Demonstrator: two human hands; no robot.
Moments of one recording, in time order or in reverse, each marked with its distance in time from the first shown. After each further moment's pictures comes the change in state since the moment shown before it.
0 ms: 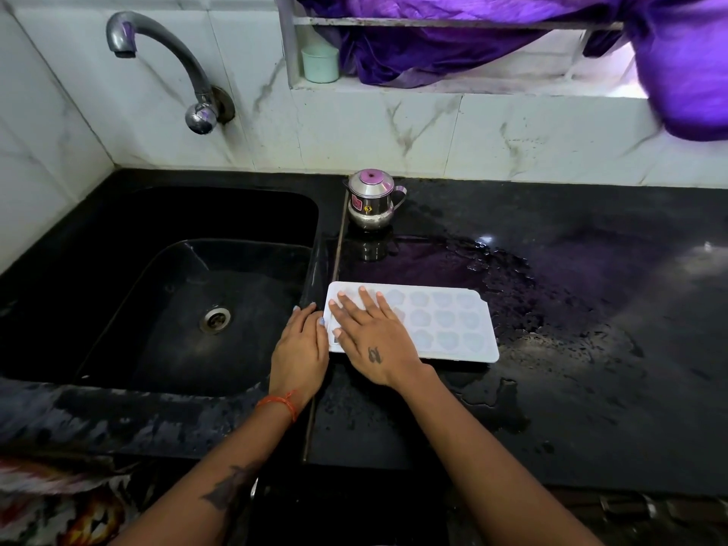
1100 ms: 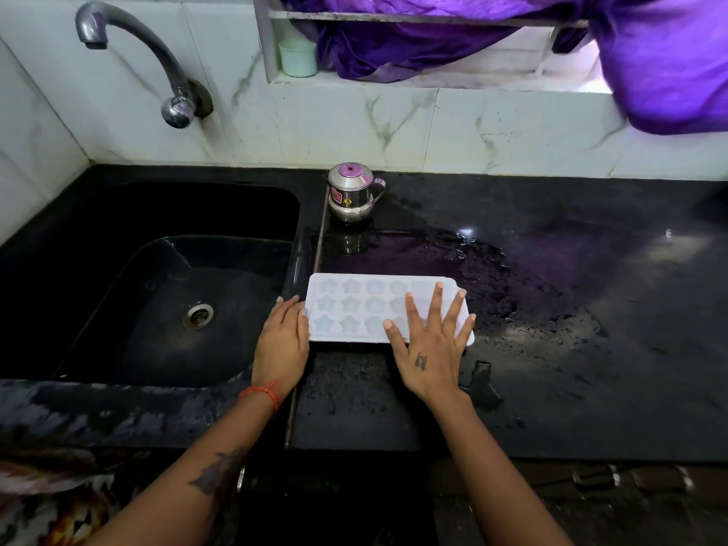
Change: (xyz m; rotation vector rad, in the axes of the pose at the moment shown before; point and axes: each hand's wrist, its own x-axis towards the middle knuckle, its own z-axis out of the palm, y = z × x) left_hand -0.005 0.003 -0.004 -0.072 0.002 0.022; right_hand -0.074 0.037 0.004 0.101 0.259 0.576
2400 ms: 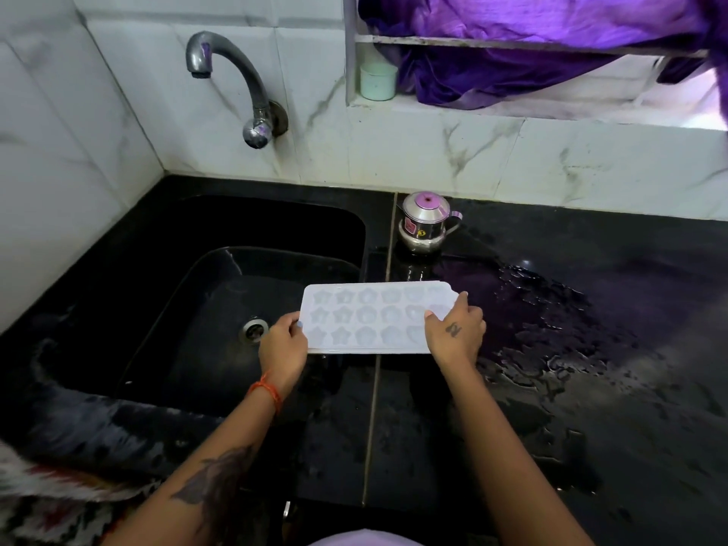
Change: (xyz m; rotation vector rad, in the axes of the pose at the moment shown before) left_hand 0.063 -0.060 -0.059 -0.202 0.148 -0.472; right_hand 0.085 -0.103 -0.015 0.395 -0.071 0.409
